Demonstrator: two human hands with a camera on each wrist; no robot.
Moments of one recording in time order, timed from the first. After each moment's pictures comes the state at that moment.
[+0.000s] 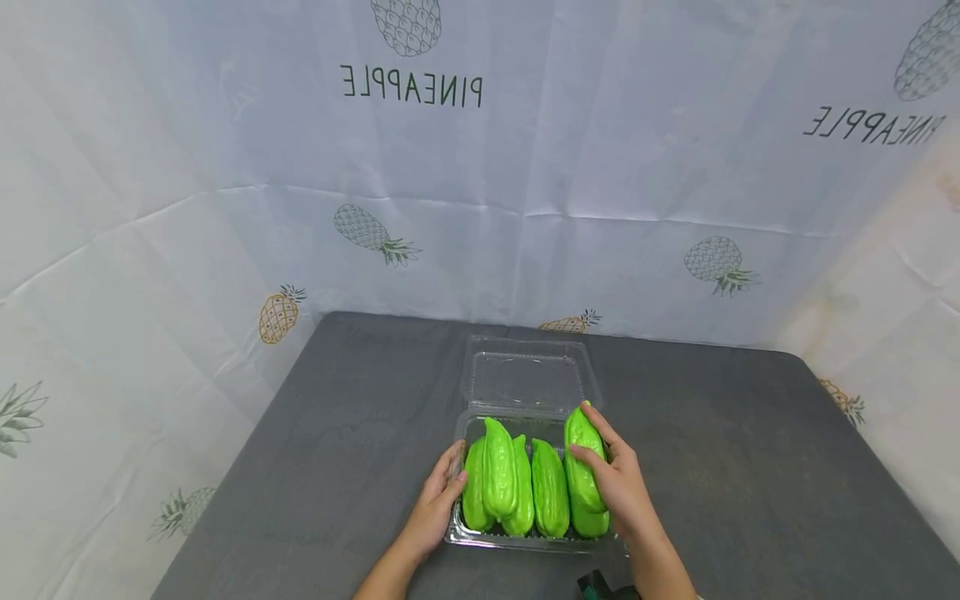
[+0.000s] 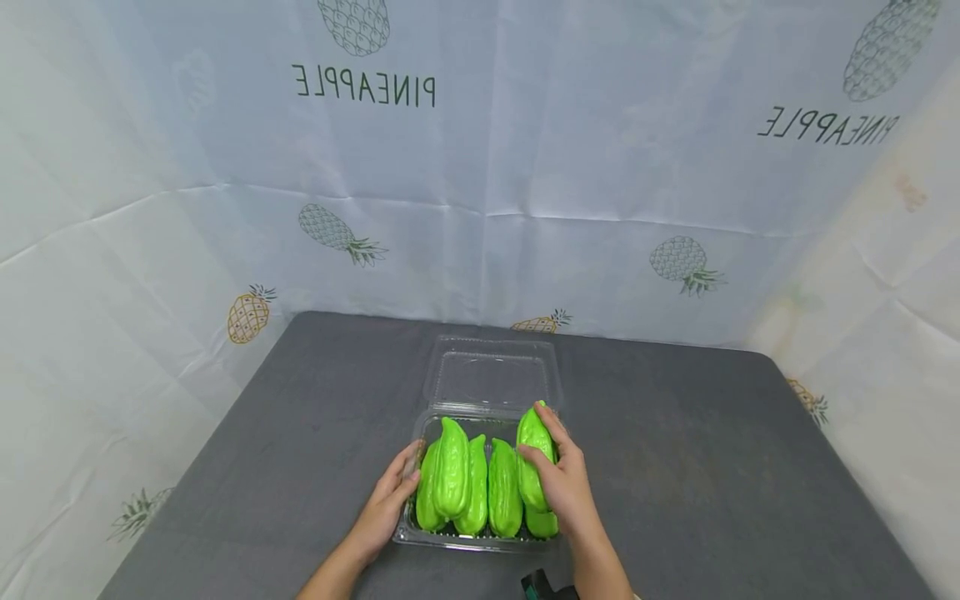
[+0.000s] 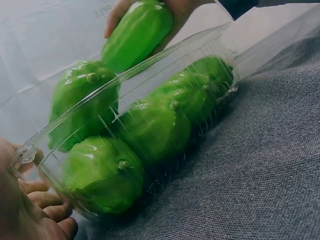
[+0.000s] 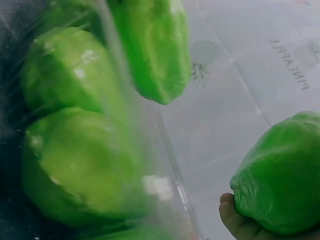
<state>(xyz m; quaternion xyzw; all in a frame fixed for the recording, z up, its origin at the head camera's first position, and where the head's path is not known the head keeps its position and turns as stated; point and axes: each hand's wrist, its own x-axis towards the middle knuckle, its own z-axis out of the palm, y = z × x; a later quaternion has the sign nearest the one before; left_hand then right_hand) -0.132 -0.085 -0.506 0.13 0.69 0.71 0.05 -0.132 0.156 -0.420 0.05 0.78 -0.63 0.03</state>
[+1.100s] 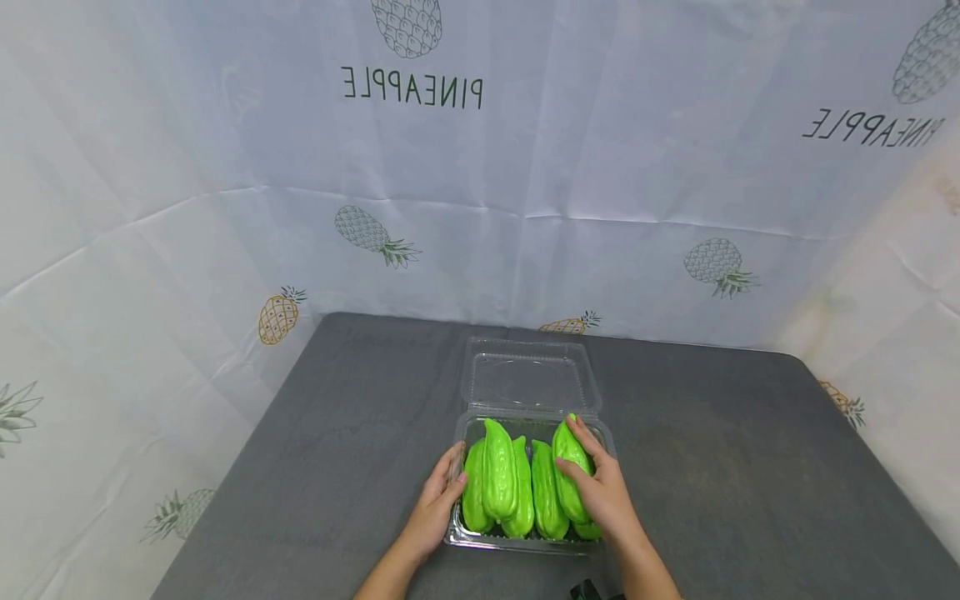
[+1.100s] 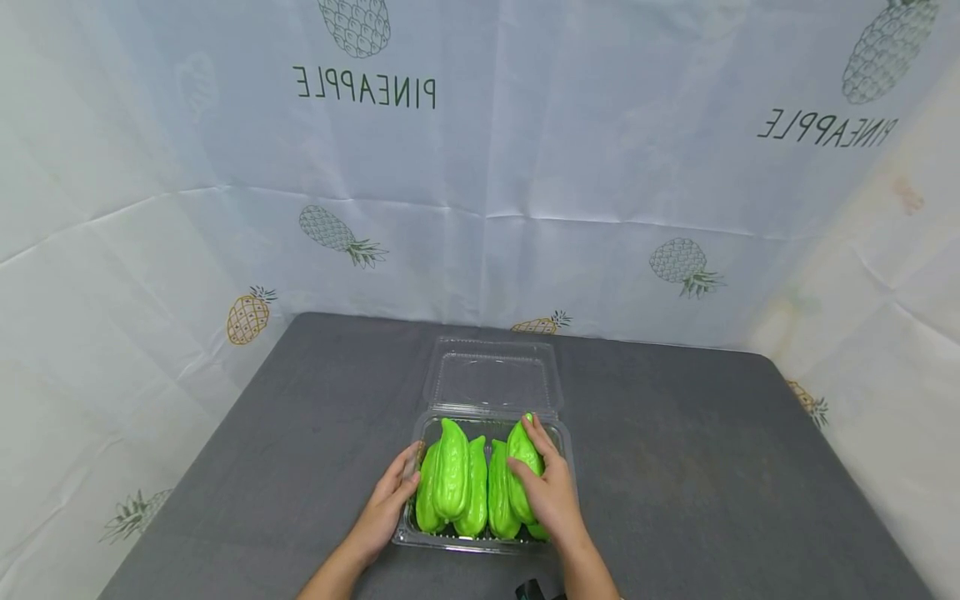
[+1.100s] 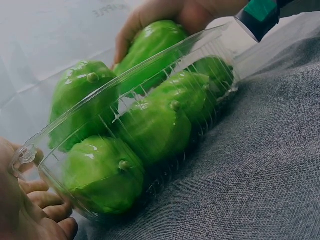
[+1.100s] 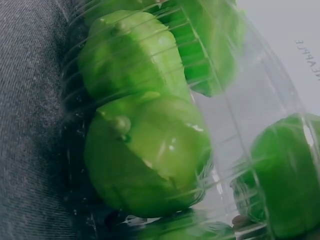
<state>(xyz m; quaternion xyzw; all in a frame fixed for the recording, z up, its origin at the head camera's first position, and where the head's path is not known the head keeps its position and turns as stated) -0.131 -0.086 -0.507 0.14 0.69 0.71 0.05 -0.135 0.146 -0.445 0.00 0.82 -0.58 0.00</state>
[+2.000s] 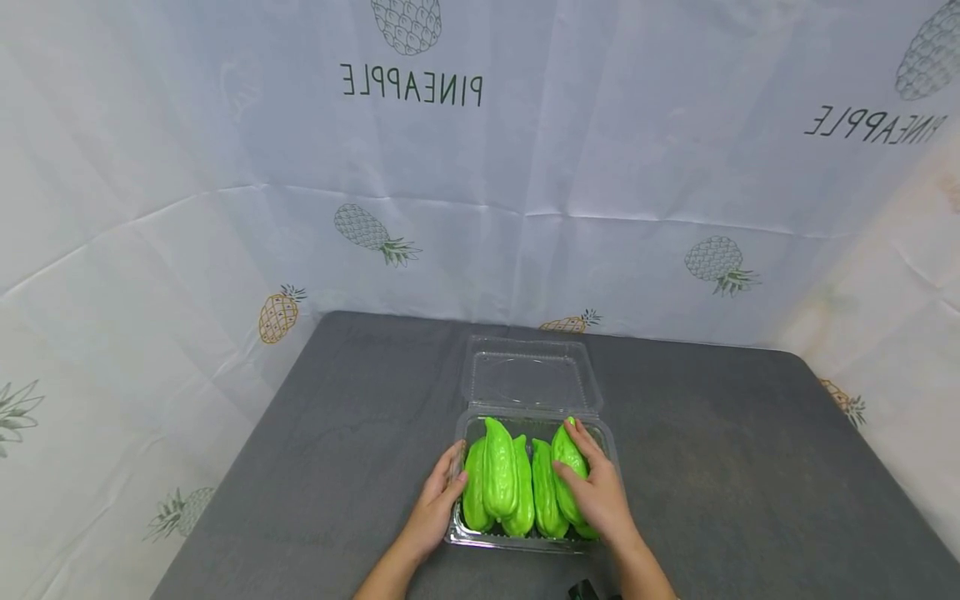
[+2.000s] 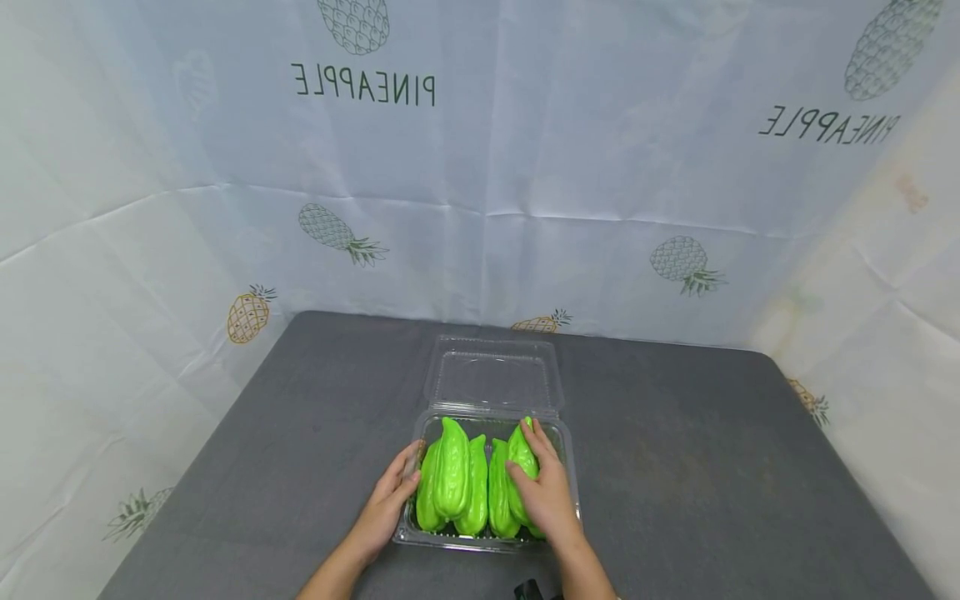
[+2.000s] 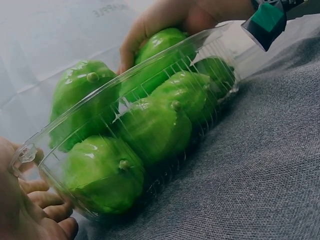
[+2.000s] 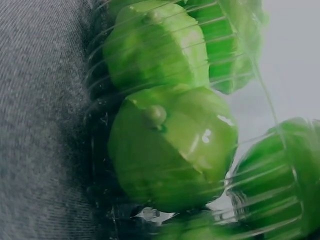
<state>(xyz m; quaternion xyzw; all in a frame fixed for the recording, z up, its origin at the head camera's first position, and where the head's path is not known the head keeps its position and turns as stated) -0.132 -0.086 -0.506 0.14 0.69 0.71 0.05 -0.135 0.143 -0.453 0.00 0.87 -0.50 -0.02</state>
